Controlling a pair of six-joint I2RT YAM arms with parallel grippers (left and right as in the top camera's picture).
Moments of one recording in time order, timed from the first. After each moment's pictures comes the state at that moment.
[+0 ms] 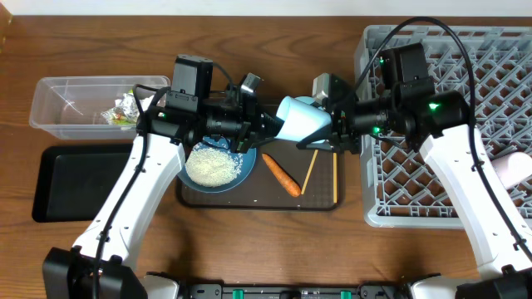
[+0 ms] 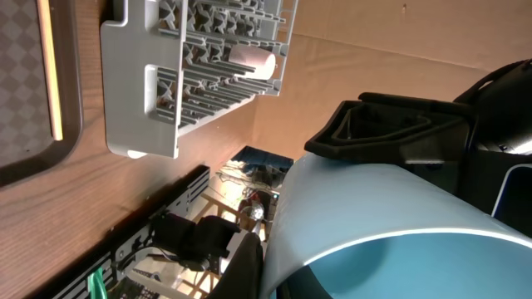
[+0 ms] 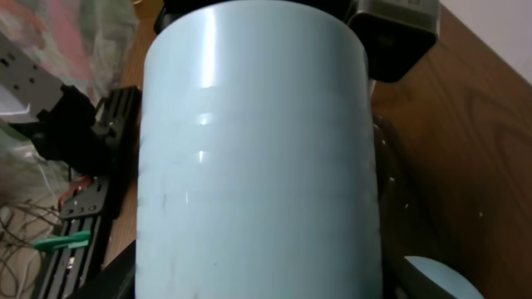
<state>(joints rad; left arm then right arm) -0.25 1.50 1.21 -0.58 1.19 -0.91 0.29 1.52 1.41 -0.88 -1.00 -0.75</state>
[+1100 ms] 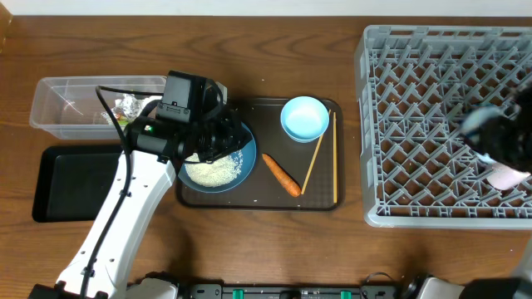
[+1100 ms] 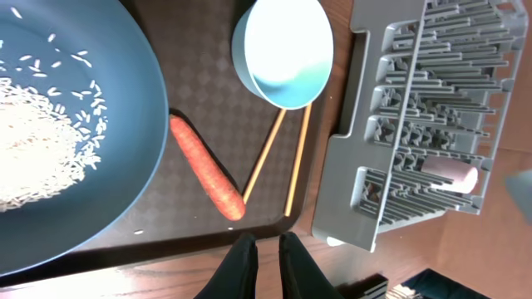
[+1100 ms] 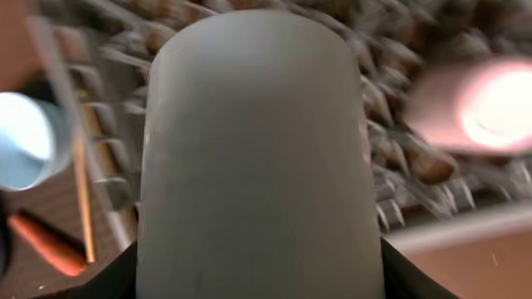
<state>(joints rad) -0.26 1.39 1.21 -0.87 0.49 -0.64 -0.50 1.46 1.47 -1.30 -0.20 -0.01</state>
